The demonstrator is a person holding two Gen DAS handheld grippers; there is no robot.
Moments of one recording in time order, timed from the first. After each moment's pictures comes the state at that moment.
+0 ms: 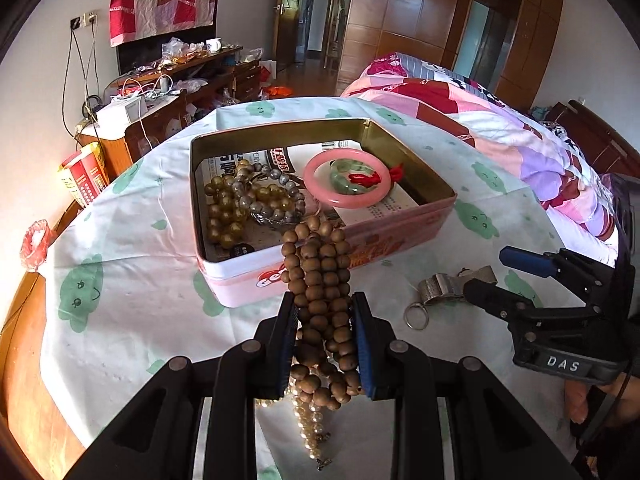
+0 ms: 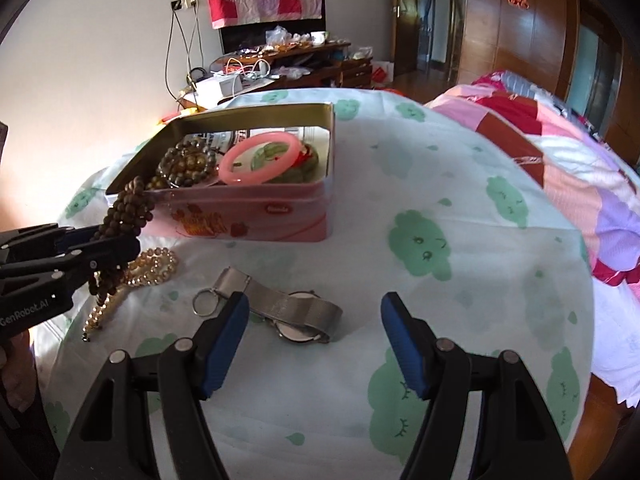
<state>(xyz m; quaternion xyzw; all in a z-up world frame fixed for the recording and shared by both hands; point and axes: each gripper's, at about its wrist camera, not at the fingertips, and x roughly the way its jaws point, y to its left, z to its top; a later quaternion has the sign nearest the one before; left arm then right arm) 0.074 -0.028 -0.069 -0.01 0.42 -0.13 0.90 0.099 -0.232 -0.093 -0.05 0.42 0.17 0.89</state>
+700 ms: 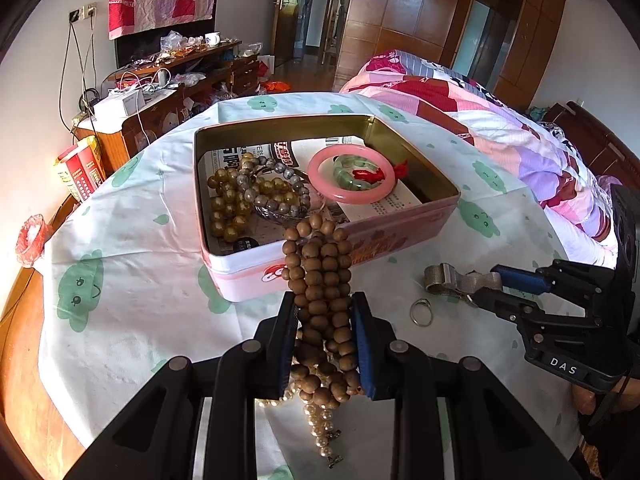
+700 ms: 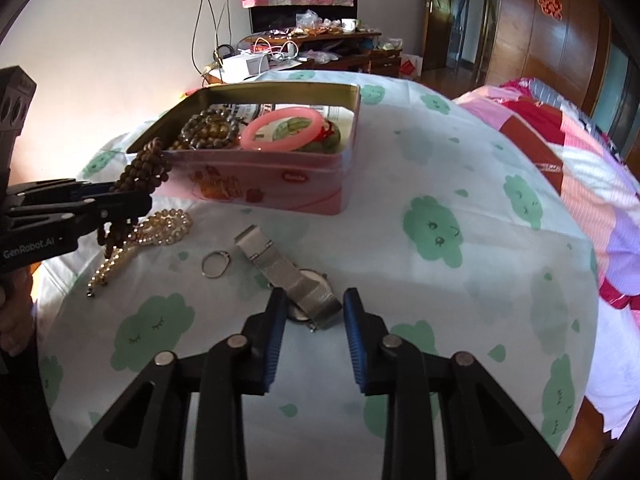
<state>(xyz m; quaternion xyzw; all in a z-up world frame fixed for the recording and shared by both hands) 0.078 -0.020 -0.072 -0.02 0.43 -0.13 0.89 0.091 -0.227 -0.096 -0.09 0.44 0.20 0.87</state>
